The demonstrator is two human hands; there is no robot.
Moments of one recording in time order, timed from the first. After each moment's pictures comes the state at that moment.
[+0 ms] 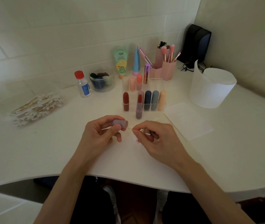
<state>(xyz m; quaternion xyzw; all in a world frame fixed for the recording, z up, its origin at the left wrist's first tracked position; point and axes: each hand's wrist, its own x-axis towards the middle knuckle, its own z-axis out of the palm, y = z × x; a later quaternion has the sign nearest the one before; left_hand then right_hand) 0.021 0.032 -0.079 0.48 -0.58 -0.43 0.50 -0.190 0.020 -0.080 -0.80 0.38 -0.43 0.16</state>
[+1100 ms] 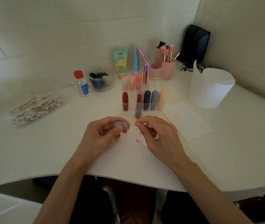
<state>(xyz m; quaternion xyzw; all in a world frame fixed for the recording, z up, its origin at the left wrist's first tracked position) 0.023 0.032 -0.080 0.44 -0.62 -0.43 0.49 -0.188 0.019 -0.085 -0.78 0.41 -0.46 0.07</state>
